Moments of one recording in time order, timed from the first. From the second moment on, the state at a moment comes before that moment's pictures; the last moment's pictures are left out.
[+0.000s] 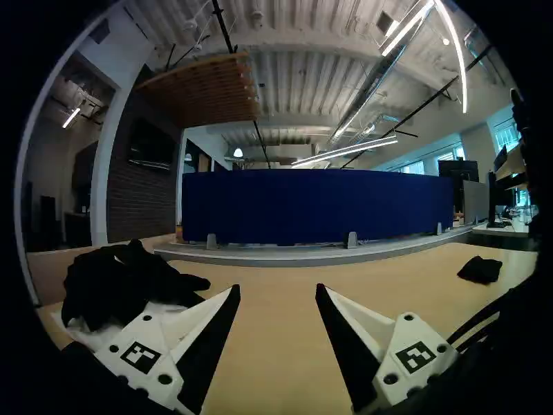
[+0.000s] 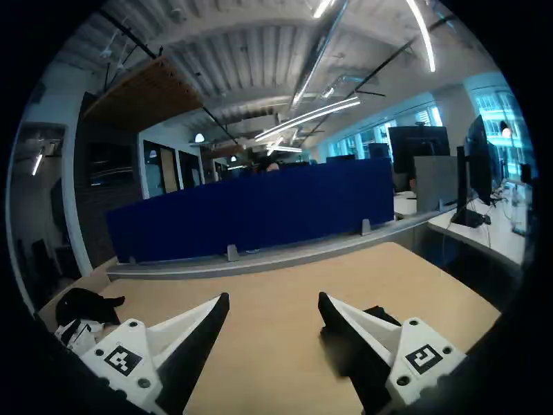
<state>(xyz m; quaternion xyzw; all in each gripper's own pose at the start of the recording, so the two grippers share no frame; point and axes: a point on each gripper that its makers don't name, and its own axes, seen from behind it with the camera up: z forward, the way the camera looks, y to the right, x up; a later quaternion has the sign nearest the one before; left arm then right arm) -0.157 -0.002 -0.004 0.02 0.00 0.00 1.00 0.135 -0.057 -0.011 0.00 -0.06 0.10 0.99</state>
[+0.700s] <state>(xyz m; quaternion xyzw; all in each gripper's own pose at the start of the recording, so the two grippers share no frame) -0.167 -0.002 -0.001 0.02 -0.02 0.00 1.00 0.161 -0.007 -0.038 0.00 -0.01 0.10 1.00</state>
